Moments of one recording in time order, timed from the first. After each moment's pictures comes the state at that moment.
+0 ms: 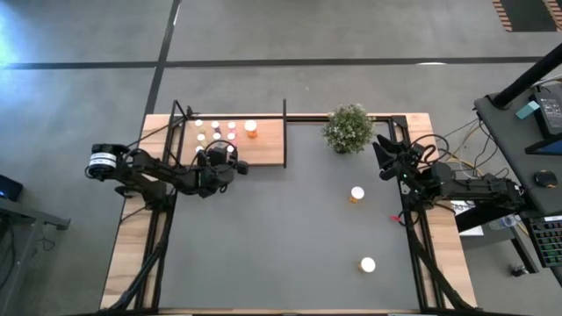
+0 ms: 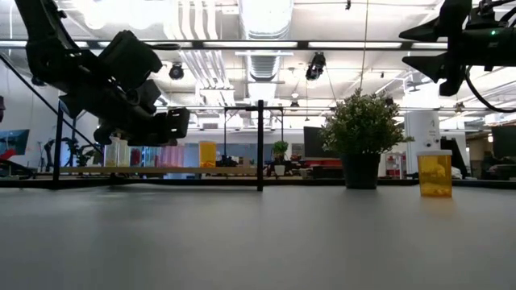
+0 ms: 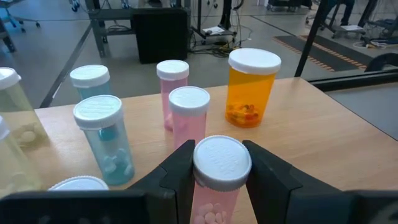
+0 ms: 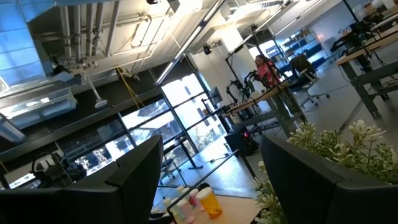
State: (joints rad) left arm 0.13 1.43 0.33 0.55 -1.06 -0.60; right arm -0.07 0.19 0.03 0.58 0.60 0.28
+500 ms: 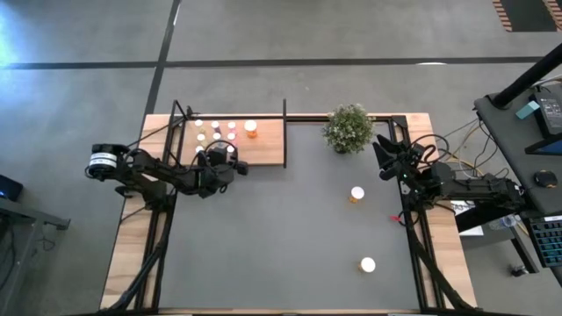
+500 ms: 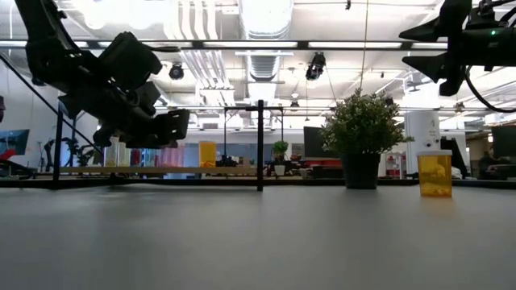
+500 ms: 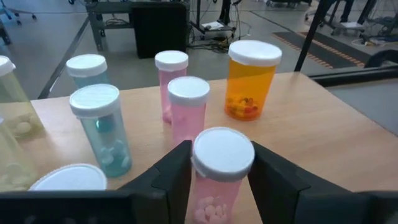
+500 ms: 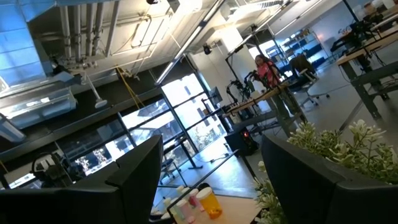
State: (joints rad) left arm 0.13 1.43 0.33 0.54 -1.04 -0.62; right arm -0.07 0.19 0.03 0.58 0.60 0.28
